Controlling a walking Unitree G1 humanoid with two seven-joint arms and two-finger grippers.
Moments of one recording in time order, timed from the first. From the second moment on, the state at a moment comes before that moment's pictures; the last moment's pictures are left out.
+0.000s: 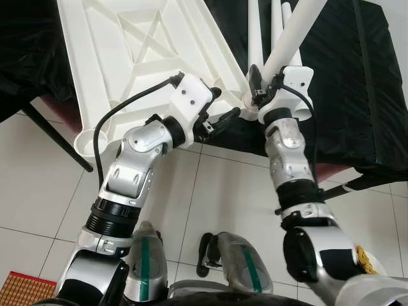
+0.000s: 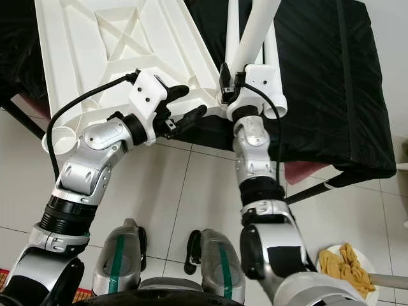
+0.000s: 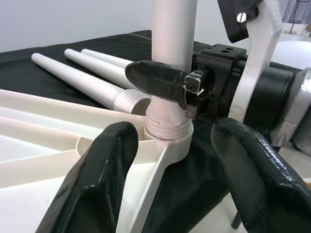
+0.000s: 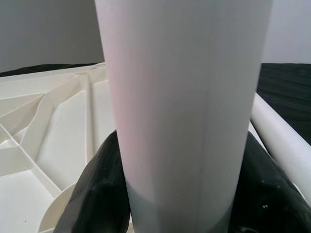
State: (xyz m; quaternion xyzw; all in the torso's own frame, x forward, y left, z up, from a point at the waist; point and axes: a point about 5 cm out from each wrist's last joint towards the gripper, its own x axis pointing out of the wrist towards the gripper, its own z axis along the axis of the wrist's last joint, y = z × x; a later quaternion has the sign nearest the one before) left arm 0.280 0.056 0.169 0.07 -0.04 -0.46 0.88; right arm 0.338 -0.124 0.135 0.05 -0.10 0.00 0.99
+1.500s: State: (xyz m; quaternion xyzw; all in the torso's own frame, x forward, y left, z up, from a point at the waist) left arm 0.279 0.055 0.167 0.07 -0.03 -0.46 0.88; right arm 0.339 -0.147 0.148 0.03 -0.10 0.18 0.98
